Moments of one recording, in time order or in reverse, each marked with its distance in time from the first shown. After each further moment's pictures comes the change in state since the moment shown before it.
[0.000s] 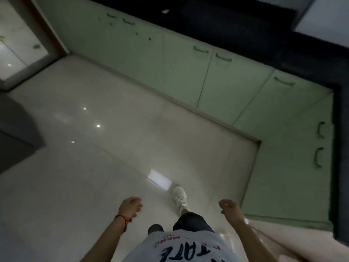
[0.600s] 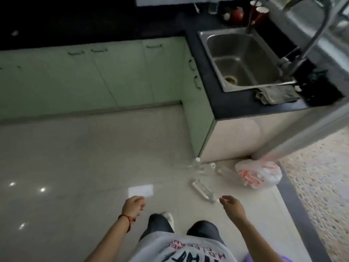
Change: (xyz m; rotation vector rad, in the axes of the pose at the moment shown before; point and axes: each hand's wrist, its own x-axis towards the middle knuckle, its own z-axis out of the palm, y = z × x) left_hand -0.113 -0.087 0.140 0.594 -0.278 0.261; right_hand -0.188 0.275 -0.044 0.372 0.324 0.263
